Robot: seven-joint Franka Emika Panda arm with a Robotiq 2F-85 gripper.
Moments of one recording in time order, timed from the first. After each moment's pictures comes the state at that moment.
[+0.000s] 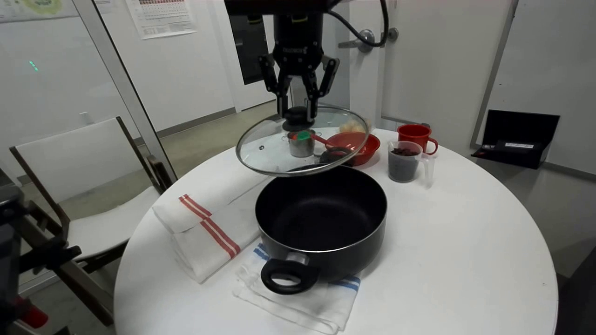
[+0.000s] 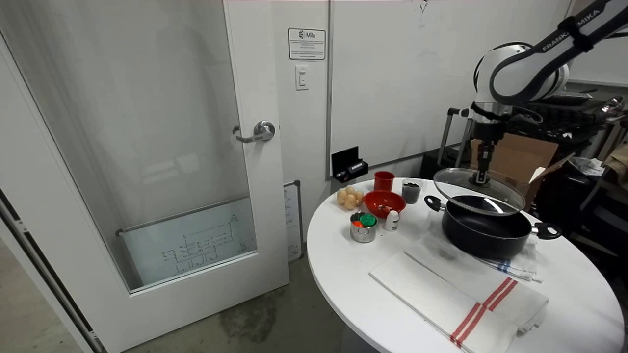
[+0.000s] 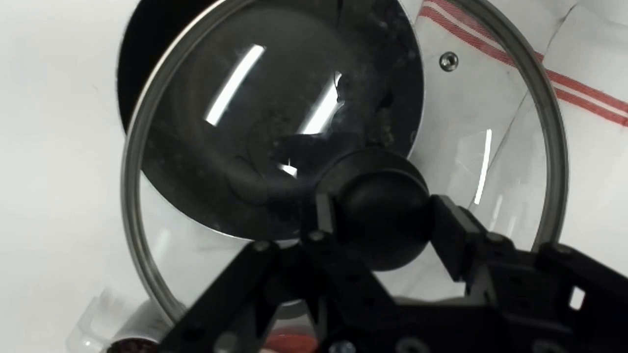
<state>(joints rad) -0.14 0.62 0.04 -1.80 -0.04 2.29 -0.51</state>
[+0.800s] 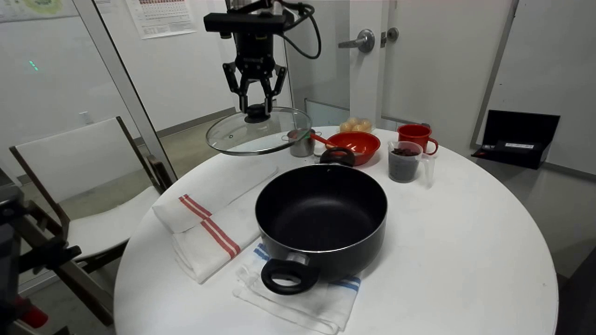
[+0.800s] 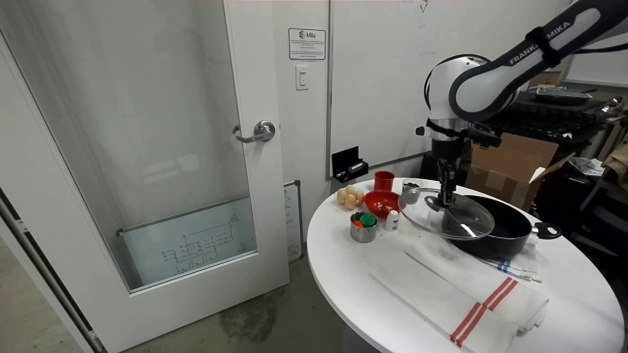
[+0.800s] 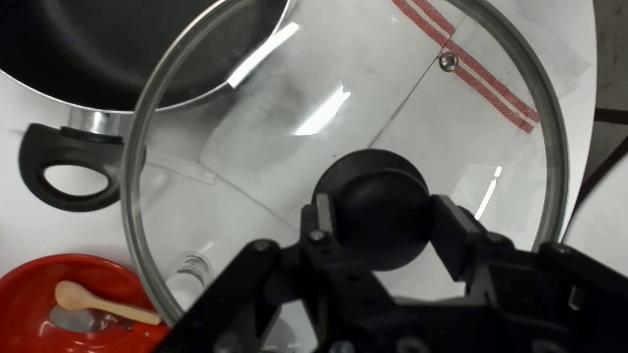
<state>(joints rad) 0.02 0.76 0.12 -1.62 -0.10 2.17 -0.51</state>
